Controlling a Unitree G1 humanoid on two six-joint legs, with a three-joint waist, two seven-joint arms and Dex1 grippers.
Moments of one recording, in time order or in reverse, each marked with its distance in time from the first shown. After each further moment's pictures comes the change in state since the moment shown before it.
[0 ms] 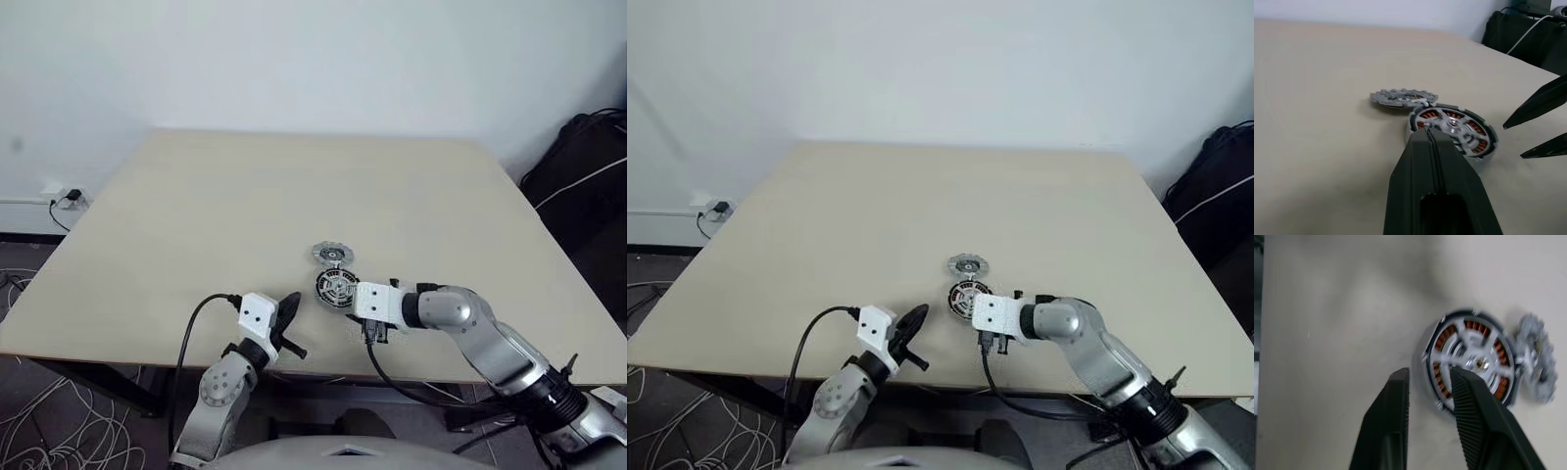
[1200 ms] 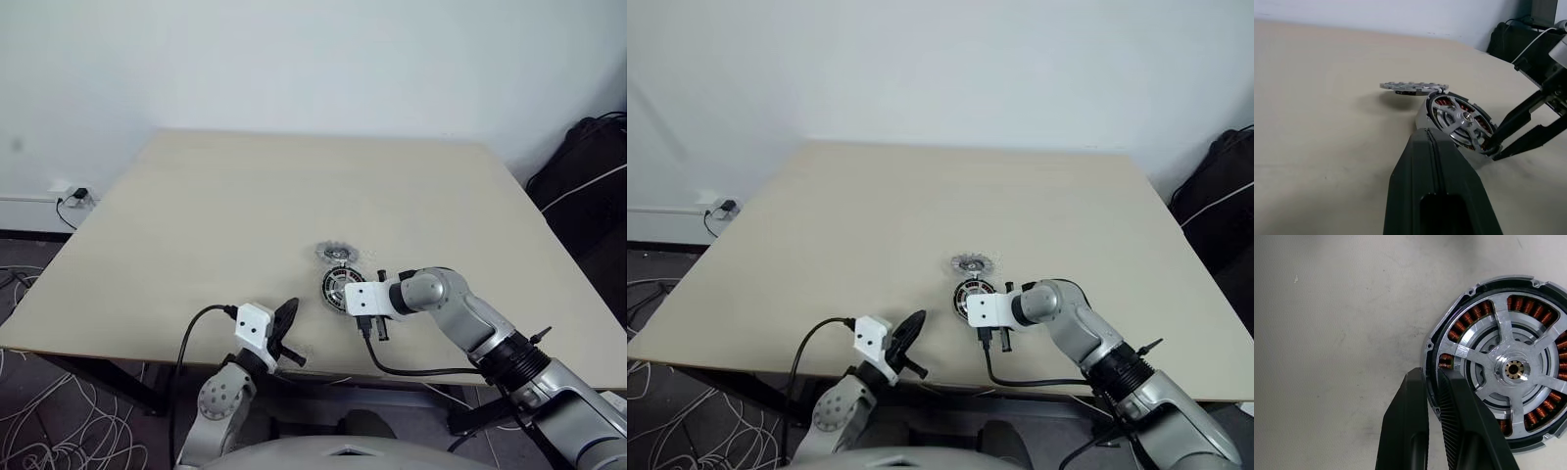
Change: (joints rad) left arm 0.025 -0.031 -0.001 0.073 -0.007 -0.106 -0.021; right arm -0.162 0.073 0.097 0.310 -0.131 -0.115 0.148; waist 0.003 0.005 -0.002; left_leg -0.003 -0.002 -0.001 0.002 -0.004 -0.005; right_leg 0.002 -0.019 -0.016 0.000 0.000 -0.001
